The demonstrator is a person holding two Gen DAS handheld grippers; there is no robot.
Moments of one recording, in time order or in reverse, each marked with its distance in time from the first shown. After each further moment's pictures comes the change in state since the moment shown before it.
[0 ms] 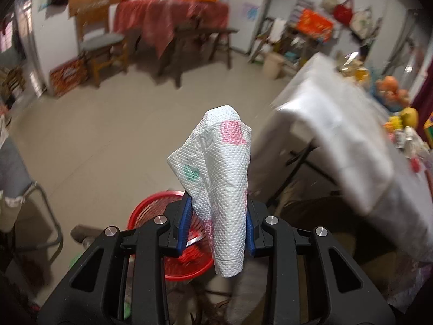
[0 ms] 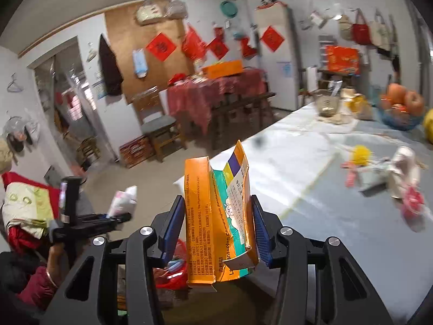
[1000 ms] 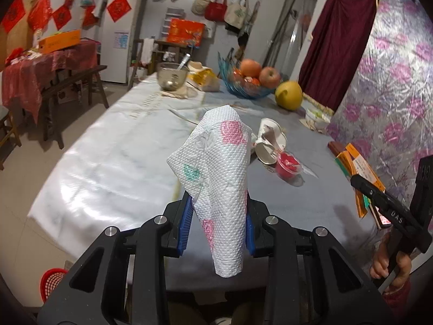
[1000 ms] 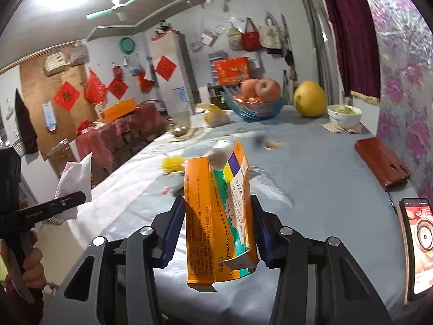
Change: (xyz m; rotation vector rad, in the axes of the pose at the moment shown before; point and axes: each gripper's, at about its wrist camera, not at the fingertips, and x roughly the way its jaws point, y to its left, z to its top) left arm -0.042 -0.294 0.037 0.379 -0.119 -0.491; right arm -0.135 -0.202 -0.052 0.278 -0.186 -0.456
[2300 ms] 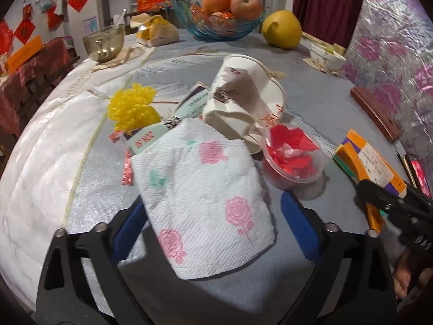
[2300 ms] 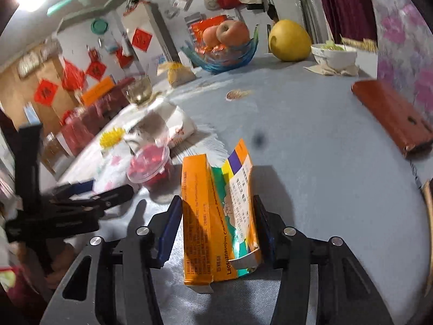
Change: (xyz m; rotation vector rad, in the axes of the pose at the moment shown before) left arm 0.190 -0.091 0.012 0.191 0.249 0.078; right arm 0.092 -0.099 -0.012 0.152 0.220 -0.004
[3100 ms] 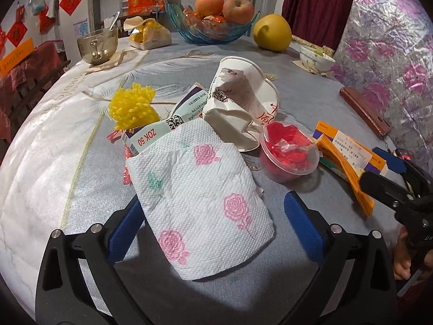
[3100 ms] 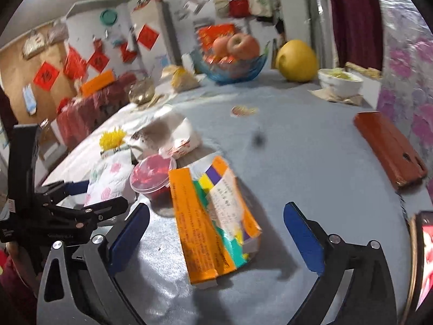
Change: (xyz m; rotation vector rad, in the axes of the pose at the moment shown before) left arm -0.004 0.008 -0.006 0.030 -0.014 -0.078; right arm 0.005 0.028 0.013 -0.142 -0.023 -0.090
